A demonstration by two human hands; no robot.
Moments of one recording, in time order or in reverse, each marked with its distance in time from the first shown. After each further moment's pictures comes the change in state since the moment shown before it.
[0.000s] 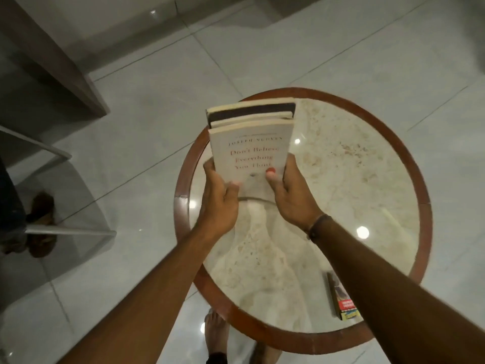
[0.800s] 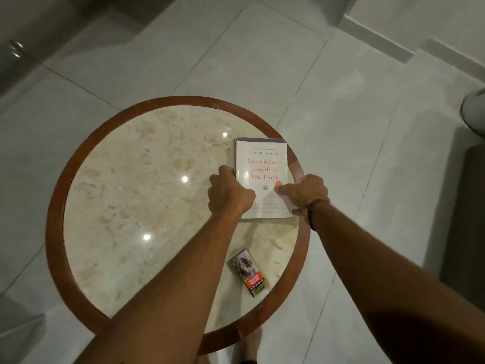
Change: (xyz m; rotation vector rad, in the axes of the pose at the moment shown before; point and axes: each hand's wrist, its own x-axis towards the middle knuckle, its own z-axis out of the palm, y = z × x) left_hand -0.026 0.065 0.260 0.673 -0.319 -0.119; right_hand -0.104 0.123 -0.218 -0.028 0.612 0.939
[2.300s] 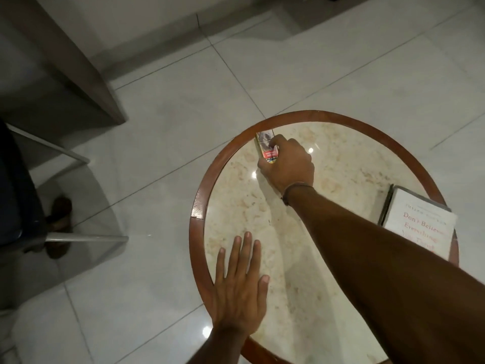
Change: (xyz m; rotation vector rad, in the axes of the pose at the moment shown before) left_hand -0.080 -0.296 -0.042 0.541 0.460 0.226; right_hand -0.121 -0.196 0.291 -0.523 0.004 -1.029
